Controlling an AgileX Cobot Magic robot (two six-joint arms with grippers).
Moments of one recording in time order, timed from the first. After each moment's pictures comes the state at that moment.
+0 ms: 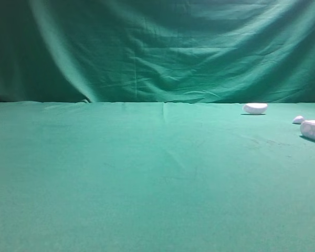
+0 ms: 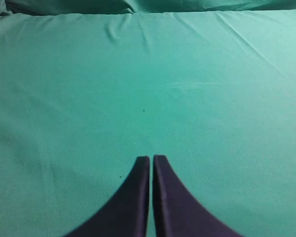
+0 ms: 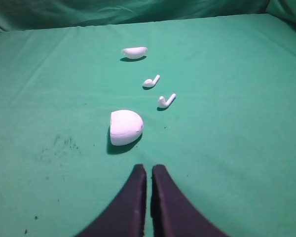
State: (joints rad) left arm -0.14 -0.01 0.02 -0.06 0.34 0.04; right arm 0.04 -0.01 0.02 0.12 0.41 -0.14
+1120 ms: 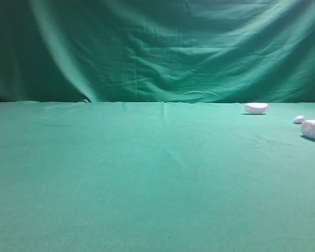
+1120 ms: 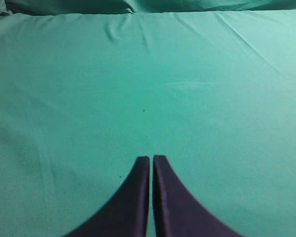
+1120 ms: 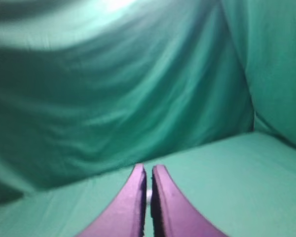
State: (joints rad) left arm -0.14 -0.01 0.02 -0.06 0.34 0.04; right arm 0.04 0.00 -0.01 0.25 0.04 -0.12
